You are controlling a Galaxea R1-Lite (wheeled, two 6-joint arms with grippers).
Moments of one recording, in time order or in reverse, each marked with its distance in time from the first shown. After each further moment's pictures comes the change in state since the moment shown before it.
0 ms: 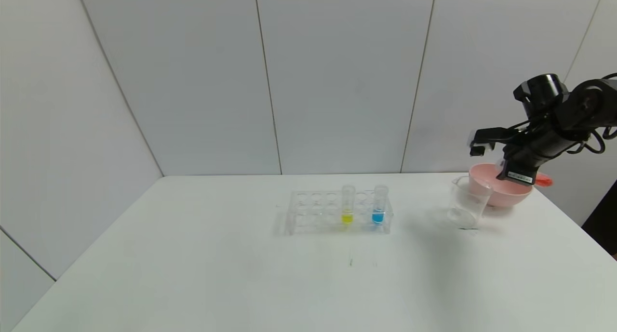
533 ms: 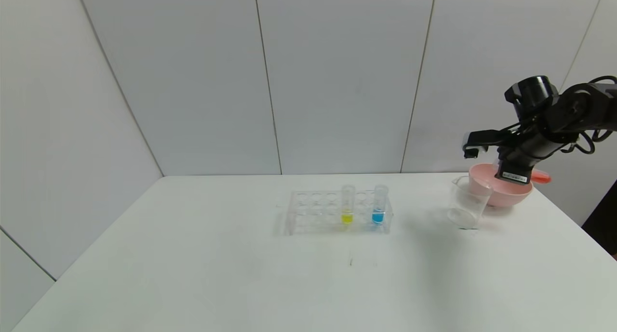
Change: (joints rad) left arm 0.000 0.000 0.000 0.000 0.000 0.000; right arm 0.022 0.017 0.000 -0.036 -0.079 -0.016
